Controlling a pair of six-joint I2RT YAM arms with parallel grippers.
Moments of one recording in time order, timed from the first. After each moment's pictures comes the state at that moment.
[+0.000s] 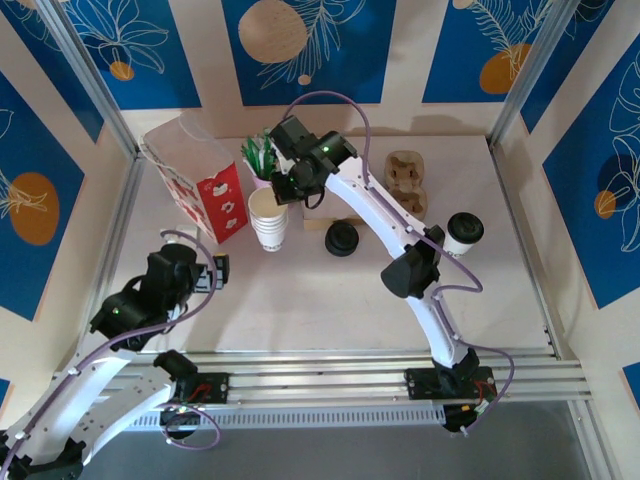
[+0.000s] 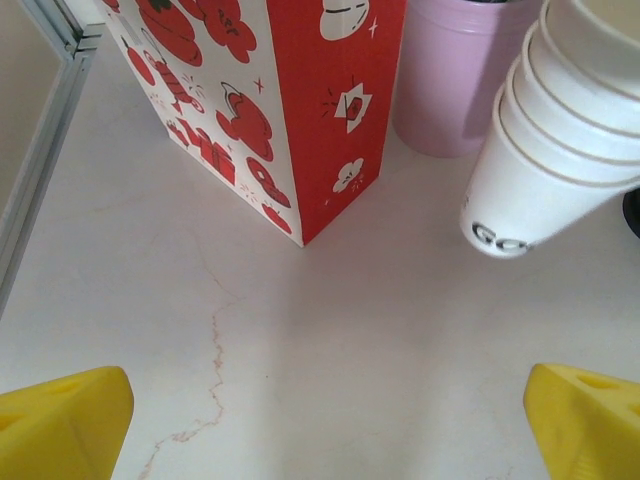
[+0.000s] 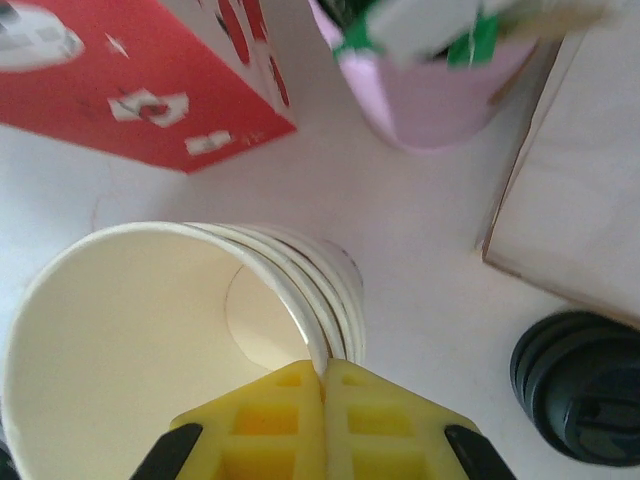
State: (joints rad) left arm -0.59 0.66 0.84 -0.87 -0.47 -0.31; right arm 0.76 2.28 2.59 -1.37 -0.07 0.37
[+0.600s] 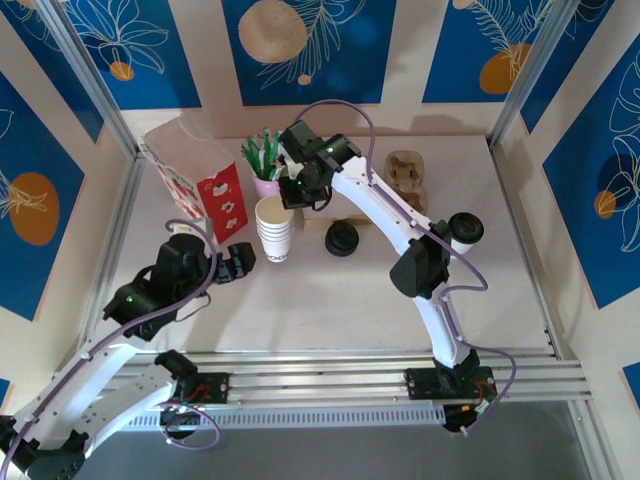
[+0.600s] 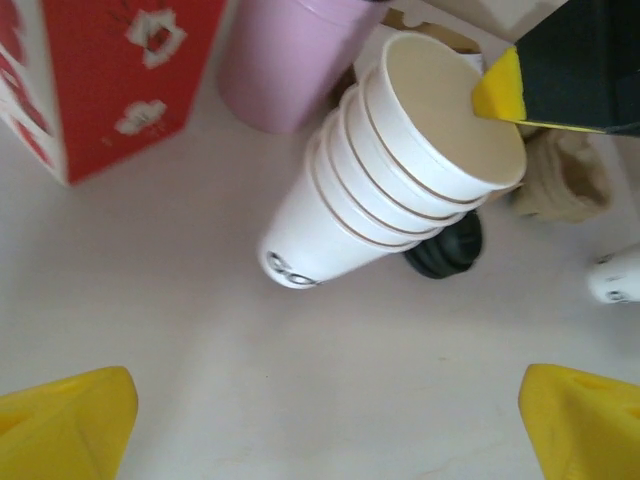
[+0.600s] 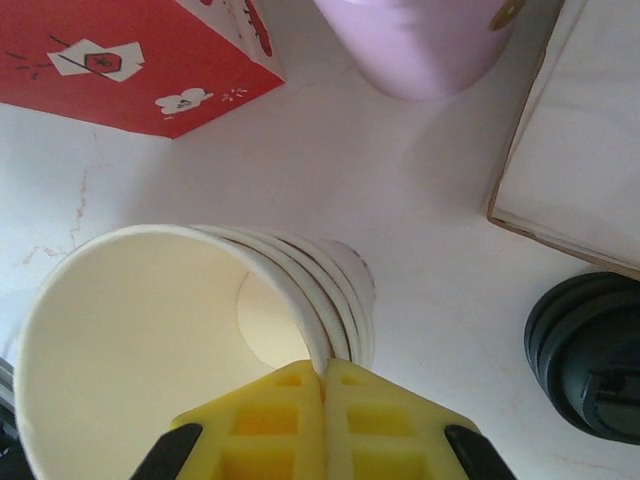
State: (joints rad) left arm -0.58 0.74 0.81 -0.68 -0.11 -0.73; right arm 0.72 2.20 2.38 -1.28 -0.16 0.39
